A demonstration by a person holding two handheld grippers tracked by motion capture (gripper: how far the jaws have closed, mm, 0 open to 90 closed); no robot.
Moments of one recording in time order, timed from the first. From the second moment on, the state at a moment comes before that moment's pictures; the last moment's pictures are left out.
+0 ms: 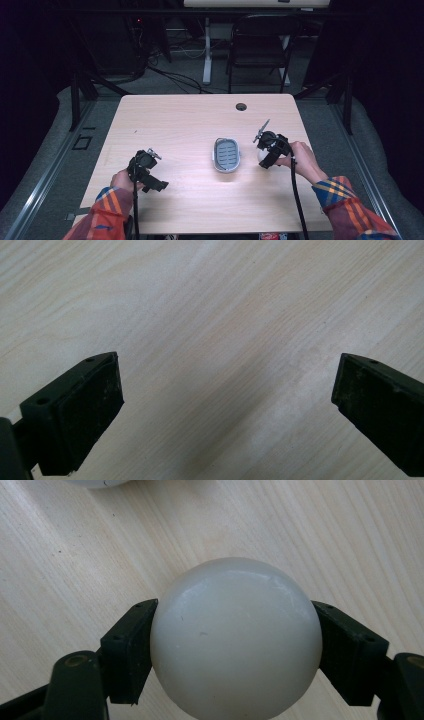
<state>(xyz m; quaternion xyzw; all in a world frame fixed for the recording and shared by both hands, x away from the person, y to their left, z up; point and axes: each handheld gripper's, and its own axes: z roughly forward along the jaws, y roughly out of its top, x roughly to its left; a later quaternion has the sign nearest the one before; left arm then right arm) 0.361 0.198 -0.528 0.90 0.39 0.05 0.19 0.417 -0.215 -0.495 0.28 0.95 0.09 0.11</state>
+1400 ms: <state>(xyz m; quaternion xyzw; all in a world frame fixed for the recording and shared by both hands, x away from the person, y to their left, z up) 0.360 0.199 -0.528 0.90 0.39 0.05 0.19 0.433 -0.179 -0.470 0.26 0.95 0.11 0.12</state>
